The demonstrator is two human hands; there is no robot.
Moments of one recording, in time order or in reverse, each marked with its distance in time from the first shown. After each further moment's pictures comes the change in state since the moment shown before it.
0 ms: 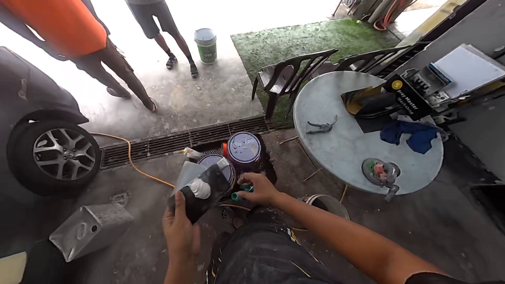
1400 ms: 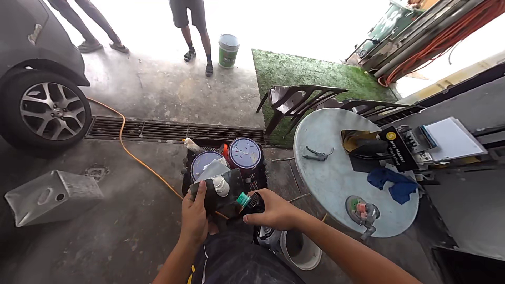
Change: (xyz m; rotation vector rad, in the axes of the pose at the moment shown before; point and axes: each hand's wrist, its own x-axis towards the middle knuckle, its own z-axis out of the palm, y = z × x) left_hand -0.007 -0.051 0.012 -0.089 -0.096 -0.169; right_hand -0.046 -0.091 -0.073 0.098 -0.432 0.137
